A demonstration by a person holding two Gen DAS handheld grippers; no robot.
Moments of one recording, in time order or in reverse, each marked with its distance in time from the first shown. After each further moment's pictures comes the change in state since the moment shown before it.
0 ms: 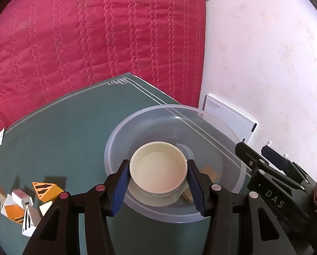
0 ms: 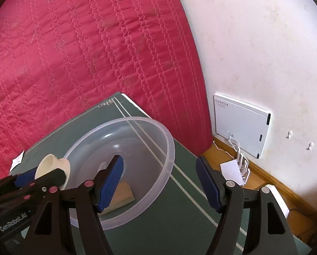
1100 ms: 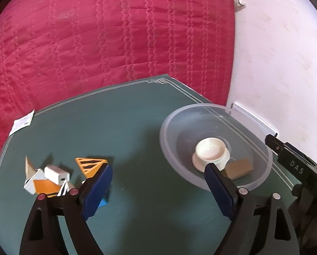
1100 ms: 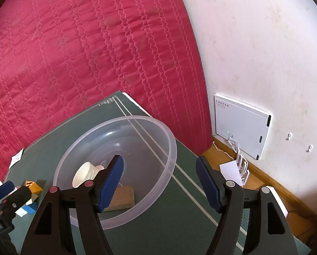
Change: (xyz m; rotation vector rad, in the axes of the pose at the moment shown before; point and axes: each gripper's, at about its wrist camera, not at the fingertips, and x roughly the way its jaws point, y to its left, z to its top) left arm -0.045 0.053 -0.033 -0.110 -0.047 0.160; right arm 0.001 -0.004 -0.003 -0.018 -0.001 0.001
